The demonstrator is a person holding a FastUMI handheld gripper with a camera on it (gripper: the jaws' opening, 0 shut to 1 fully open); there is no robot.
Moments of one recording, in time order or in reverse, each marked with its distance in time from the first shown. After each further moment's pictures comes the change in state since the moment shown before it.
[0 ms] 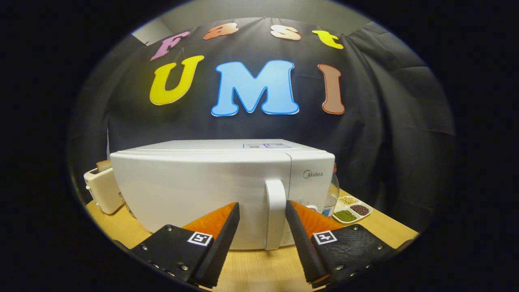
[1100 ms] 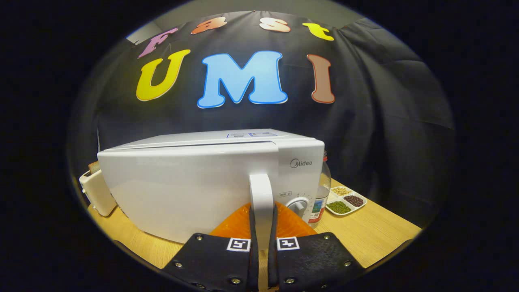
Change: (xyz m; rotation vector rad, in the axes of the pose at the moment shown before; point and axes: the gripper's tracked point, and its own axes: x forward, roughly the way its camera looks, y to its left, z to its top) arm -0.011 -0.005 -0.016 0.008 0.086 -0.064
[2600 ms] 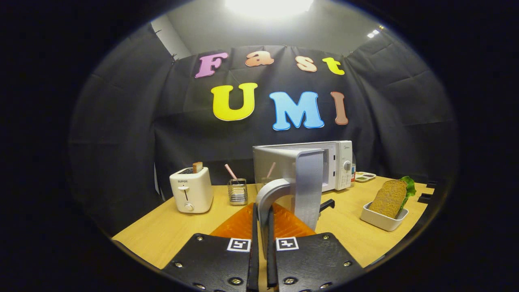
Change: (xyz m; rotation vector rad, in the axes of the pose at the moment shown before) arm -0.306 0.307 -0.066 0.063 -0.226 0.105
